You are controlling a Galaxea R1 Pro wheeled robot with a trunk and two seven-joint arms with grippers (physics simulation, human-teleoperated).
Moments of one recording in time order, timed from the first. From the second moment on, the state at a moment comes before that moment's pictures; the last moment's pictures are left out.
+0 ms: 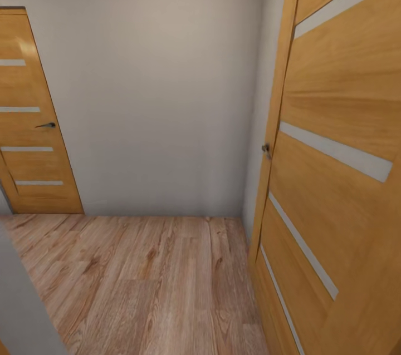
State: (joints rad) left arm -0.23 -0.04 -0.03 0.00 0.12 0.00 0.00; right arm -0.18 0.11 0.62 0.03 -0.61 -0.11 -0.24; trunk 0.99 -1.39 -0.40
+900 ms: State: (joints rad) left arm -0.23 -0.04 -0.03 0.00 0.12 0.00 0.00; right arm -0.18 0.11 0.62 0.03 -0.61 -0.11 -0.24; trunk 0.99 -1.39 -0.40
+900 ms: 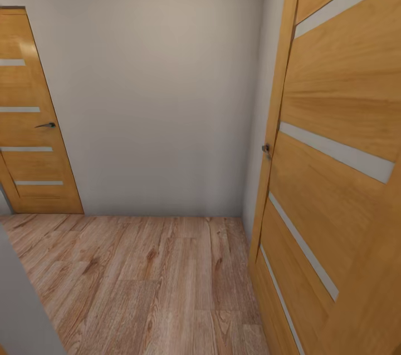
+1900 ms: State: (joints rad) left arm -0.23 -0.04 -0.02 0.00 0.12 0.00 0.00; right arm -0.18 0.12 0.62 0.03 -0.61 -0.11 -0.24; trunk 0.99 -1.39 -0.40
